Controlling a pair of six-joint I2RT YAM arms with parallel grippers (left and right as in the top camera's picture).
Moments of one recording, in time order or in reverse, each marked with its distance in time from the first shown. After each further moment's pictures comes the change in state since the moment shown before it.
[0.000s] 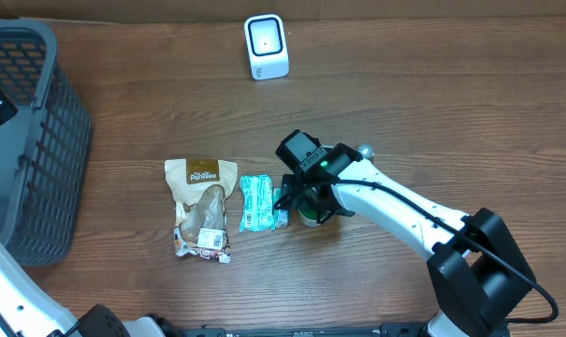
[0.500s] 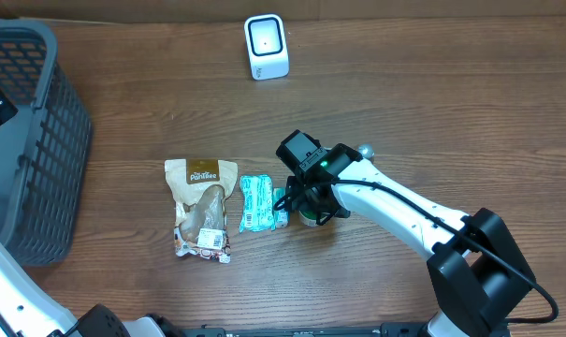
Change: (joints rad) left arm 0.000 0.000 0.000 0.000 0.000 0.000; right arm 0.000 0.000 0.000 -0.026 -0.024 0.012
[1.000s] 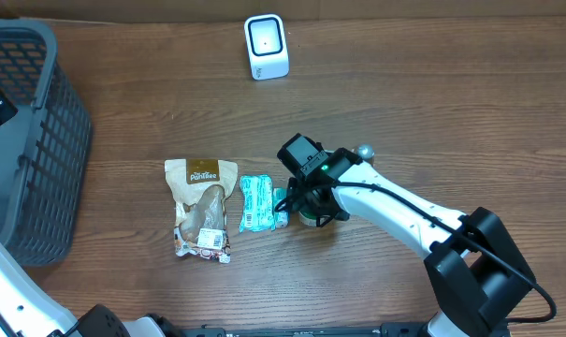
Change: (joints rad) left arm 0.000 0.000 0.000 0.000 0.000 0.000; right arm 0.000 0.000 -0.048 0.052 0.001 0.035
